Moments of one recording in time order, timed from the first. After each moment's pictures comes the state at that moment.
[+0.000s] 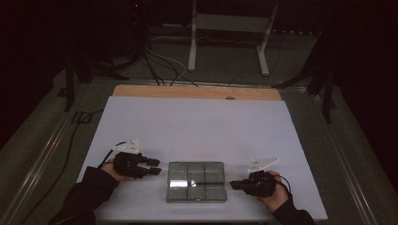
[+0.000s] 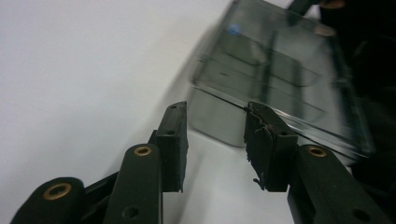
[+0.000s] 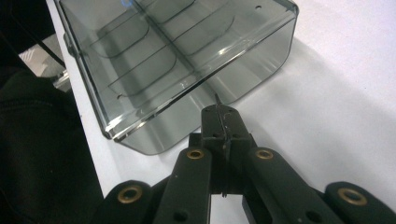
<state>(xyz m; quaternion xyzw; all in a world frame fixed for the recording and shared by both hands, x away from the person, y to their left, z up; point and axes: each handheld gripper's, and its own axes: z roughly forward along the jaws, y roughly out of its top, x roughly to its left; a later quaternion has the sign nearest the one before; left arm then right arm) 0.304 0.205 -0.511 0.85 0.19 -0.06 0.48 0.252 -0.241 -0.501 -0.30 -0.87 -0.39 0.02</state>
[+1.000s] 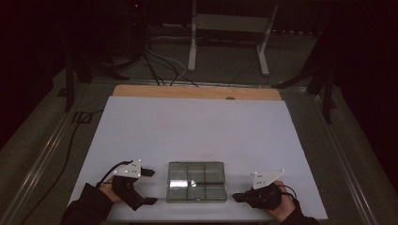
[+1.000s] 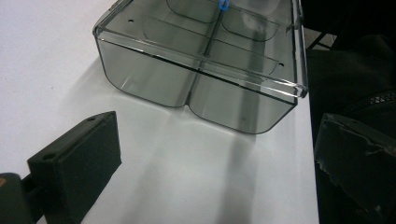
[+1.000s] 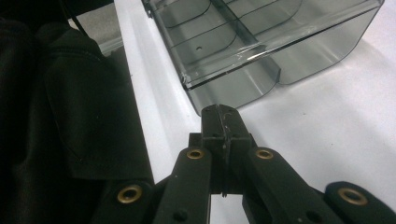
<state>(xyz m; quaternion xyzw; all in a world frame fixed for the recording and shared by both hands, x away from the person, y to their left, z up) 0.255 0.198 -0.517 0.88 0.16 -0.03 0.45 0.223 -0.251 -0.502 -0.20 -0.89 -0.41 0.03</state>
